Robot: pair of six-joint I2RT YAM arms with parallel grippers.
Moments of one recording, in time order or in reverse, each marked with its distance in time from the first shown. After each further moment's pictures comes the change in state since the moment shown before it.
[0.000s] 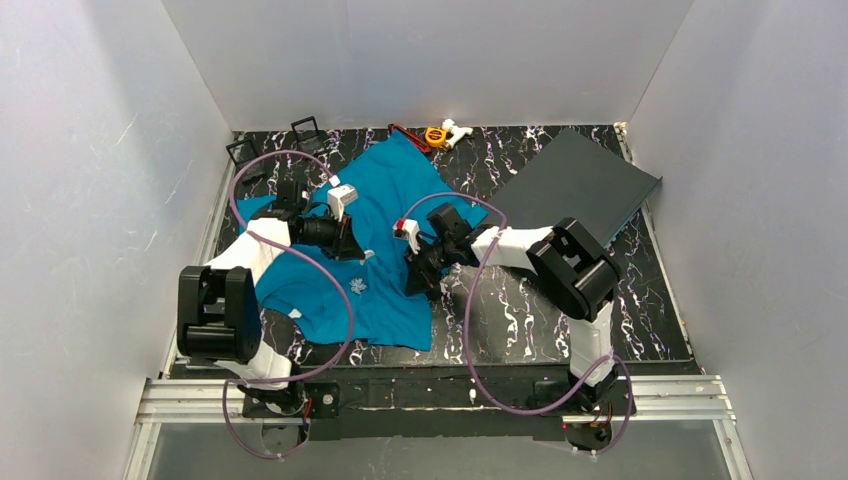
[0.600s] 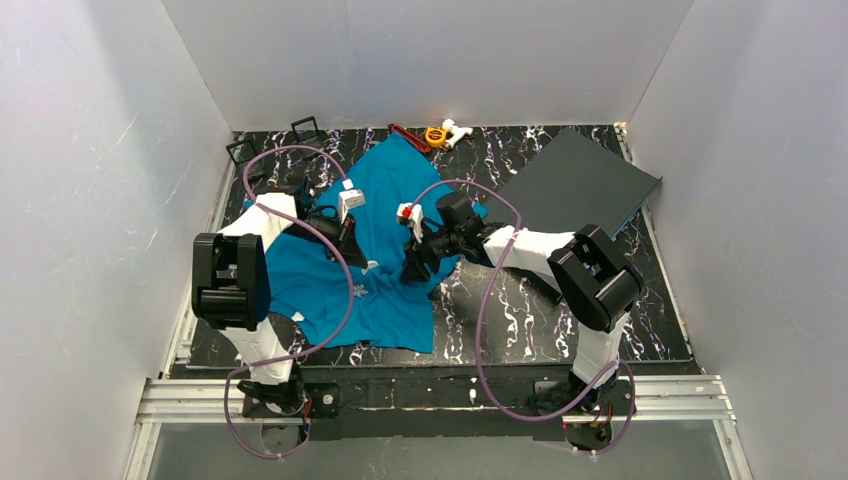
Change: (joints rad) left arm 0.001 0.219 0.239 -0.483 0.173 0.438; right arm -0.018 -0.144 -0.055 0.097 0.009 -0.116
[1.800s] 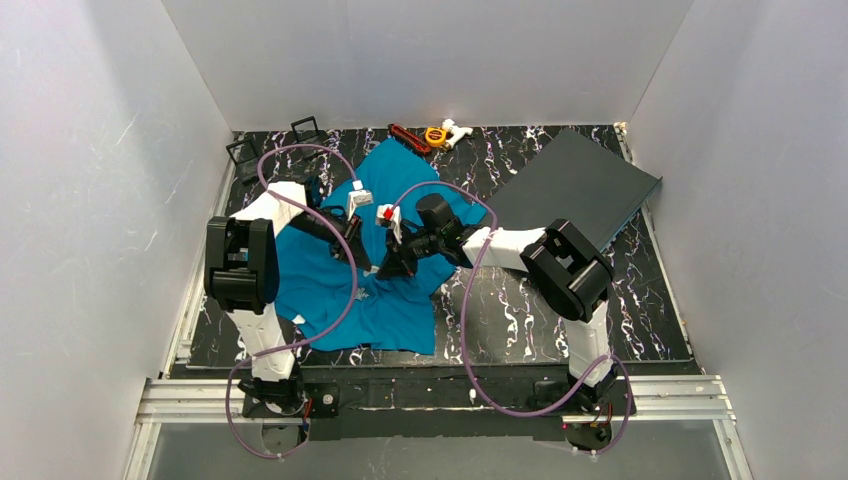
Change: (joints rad) left arm -0.033 0.136 0.135 -0.215 0.008 0.103; right arm 0.064 0.151 0.108 0.199 -0.090 0.083
